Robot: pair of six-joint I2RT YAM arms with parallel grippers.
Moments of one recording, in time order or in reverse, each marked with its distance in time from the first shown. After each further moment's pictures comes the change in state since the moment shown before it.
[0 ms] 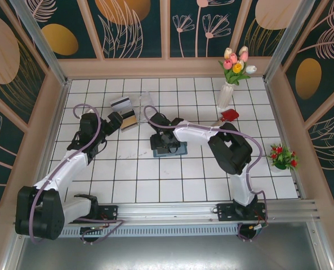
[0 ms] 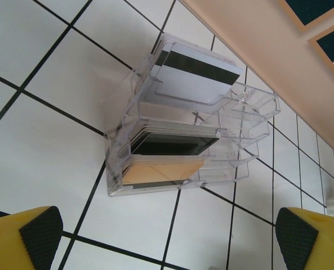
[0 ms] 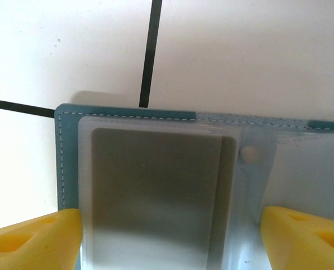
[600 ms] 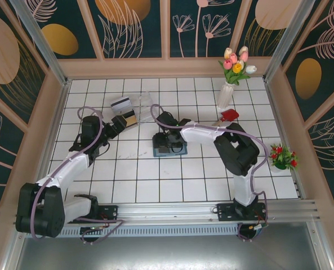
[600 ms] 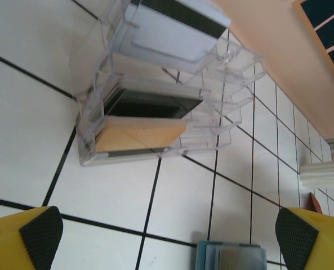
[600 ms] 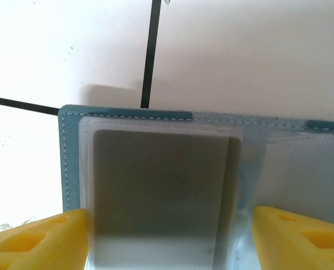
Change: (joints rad) left arm 0.000 0.025 -0.063 0.074 0.153 -0.036; right arm -0.058 -0.078 -0.124 0.139 -0.135 0.003
